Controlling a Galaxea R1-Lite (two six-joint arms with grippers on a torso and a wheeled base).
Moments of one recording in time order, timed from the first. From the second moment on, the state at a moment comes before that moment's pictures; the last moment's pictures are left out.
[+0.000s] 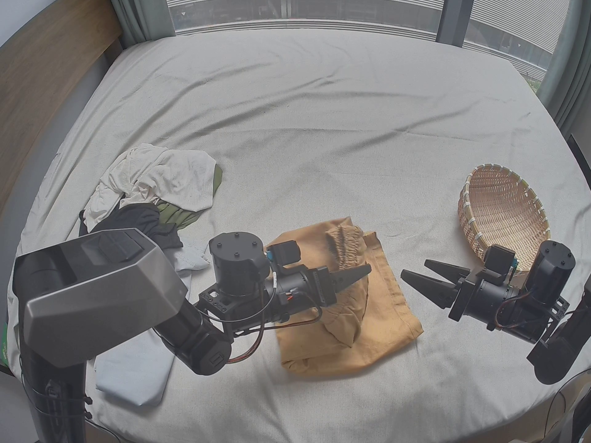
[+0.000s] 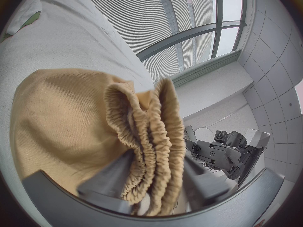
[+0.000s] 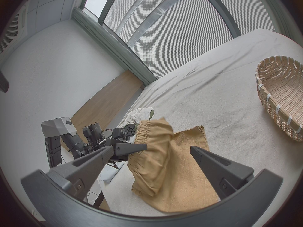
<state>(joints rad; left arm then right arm) -0.65 2.29 -0.95 -1.27 -0.44 -0.69 0.37 1.83 -0.23 -1.54 0.41 0.39</state>
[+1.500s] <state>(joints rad) -0.34 1.94 -0.28 -1.55 -0.37 -0.58 0.37 1.93 -0.12 -1.54 0.39 0.37</state>
